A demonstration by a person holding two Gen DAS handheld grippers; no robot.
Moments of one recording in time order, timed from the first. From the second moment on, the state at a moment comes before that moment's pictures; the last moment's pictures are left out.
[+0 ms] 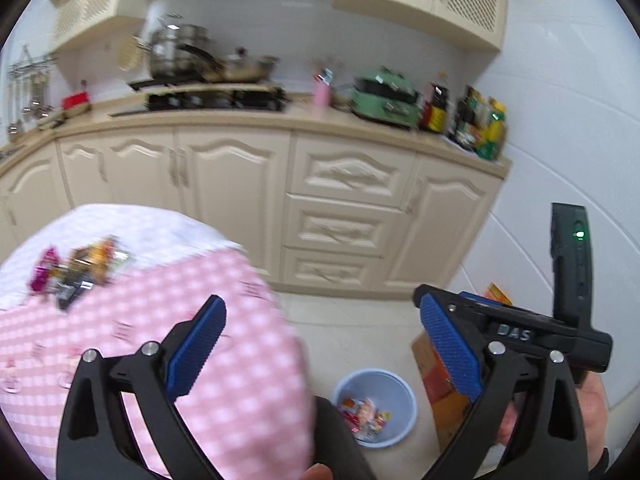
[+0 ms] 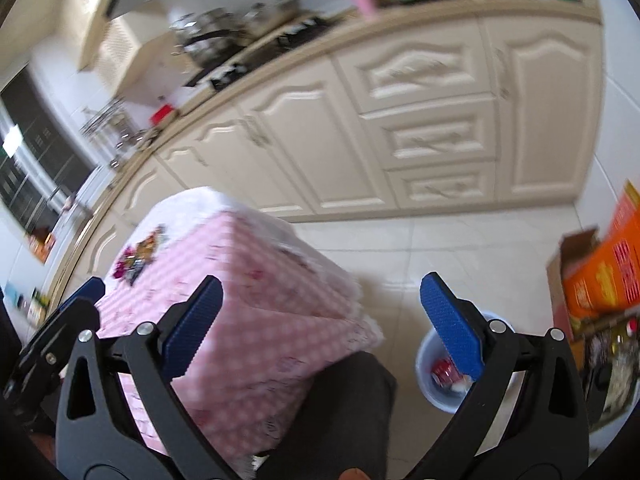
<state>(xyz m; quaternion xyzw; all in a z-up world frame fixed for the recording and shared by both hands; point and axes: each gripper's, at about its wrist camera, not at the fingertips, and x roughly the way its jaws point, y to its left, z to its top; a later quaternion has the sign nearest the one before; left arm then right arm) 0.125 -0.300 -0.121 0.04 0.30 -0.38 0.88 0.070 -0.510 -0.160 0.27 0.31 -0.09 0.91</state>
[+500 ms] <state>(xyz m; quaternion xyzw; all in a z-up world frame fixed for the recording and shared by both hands) 0.162 -0.162 -0.069 0.01 0.22 -0.26 0.94 0.138 -0.398 -0.094 0.19 0.29 -0.01 0.94</state>
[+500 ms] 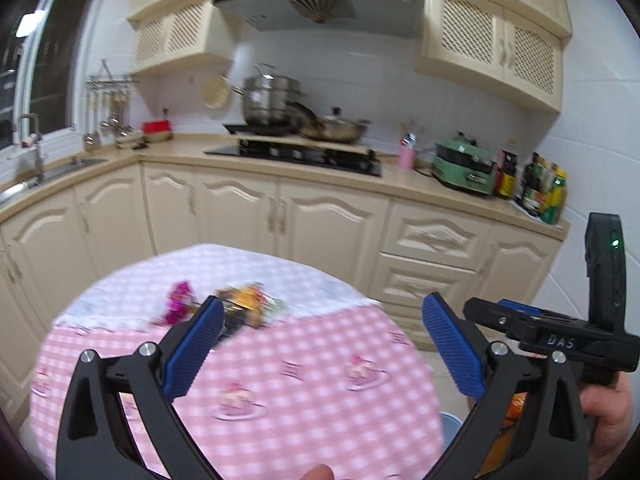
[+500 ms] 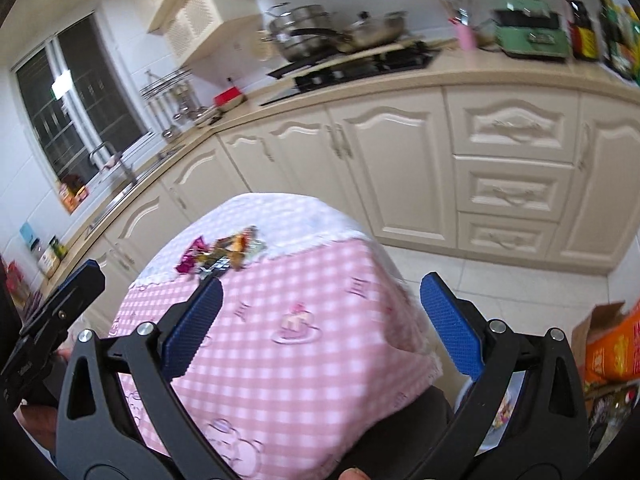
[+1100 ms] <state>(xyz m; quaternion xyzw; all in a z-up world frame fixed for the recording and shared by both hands) 0.234 -0.042 -0.077 0.00 0.20 -0.12 0.97 0.251 -0.279 -0.108 0.10 0.32 0.05 0.94</state>
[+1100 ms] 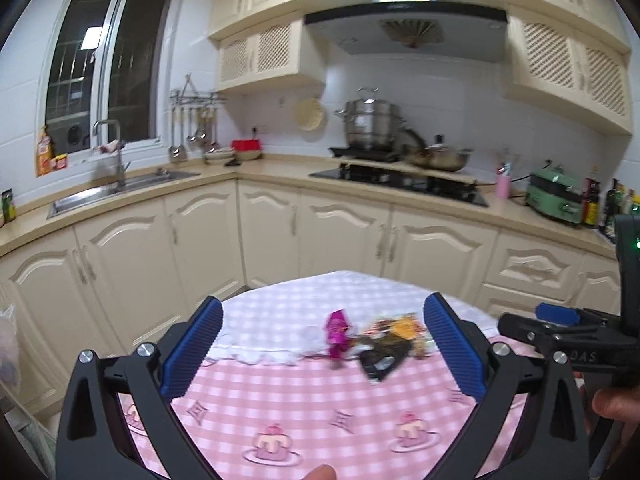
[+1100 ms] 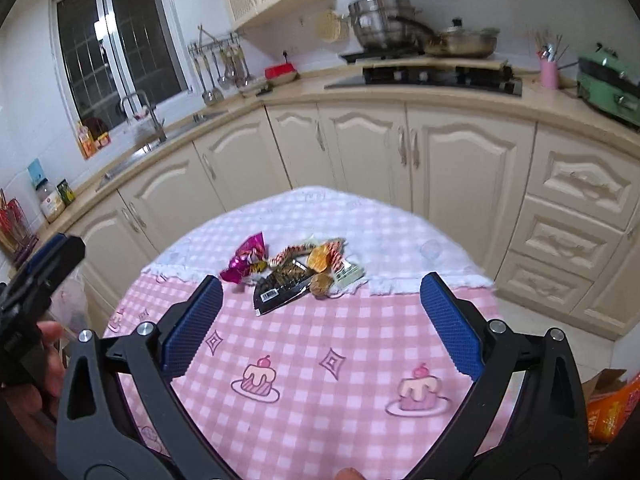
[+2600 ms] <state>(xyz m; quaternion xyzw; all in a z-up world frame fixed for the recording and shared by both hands) 0.381 -0.073 -0.198 0.01 0.36 -0.19 0.91 0.332 -0.277 -0.198 0.16 0.38 0.07 0.91</state>
